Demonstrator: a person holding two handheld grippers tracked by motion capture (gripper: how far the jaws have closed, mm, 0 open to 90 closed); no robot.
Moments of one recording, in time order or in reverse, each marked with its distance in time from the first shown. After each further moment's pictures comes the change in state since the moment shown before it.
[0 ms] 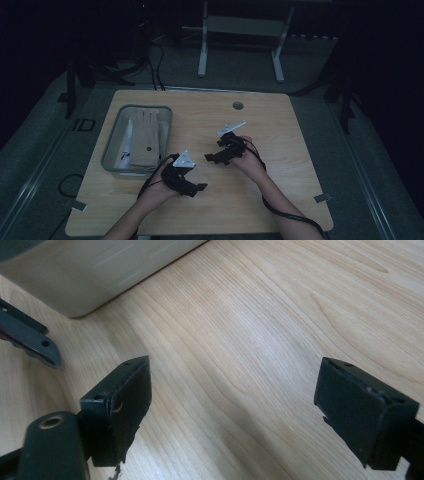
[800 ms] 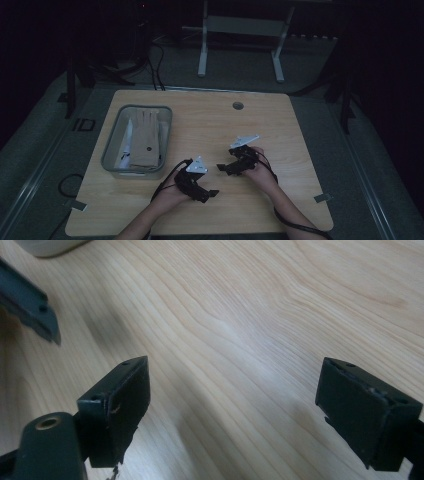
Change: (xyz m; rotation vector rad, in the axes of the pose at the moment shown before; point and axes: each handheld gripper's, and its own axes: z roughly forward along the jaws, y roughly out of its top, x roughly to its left) left arm -0.013 0.000 0.038 -0.016 -0.074 0.020; right arm -0.012 -0.057 -0.011 -0.035 -0.058 -0.043
